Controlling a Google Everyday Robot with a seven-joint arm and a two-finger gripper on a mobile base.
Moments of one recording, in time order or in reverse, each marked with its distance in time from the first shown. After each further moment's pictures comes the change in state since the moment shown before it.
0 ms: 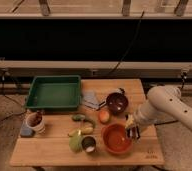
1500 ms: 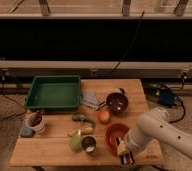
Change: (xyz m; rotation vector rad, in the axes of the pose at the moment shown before) arm -0.109 -0.022 0.060 -0.027 -0.094 -0.200
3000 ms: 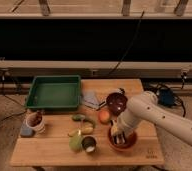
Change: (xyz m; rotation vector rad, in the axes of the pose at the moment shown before) arm 0.096 0.001 -0.018 -0.023 0.097 0.003
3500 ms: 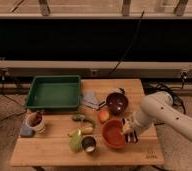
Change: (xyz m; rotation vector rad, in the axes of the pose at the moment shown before) arm -0.003 0.052 -0.017 -0.027 0.028 0.073
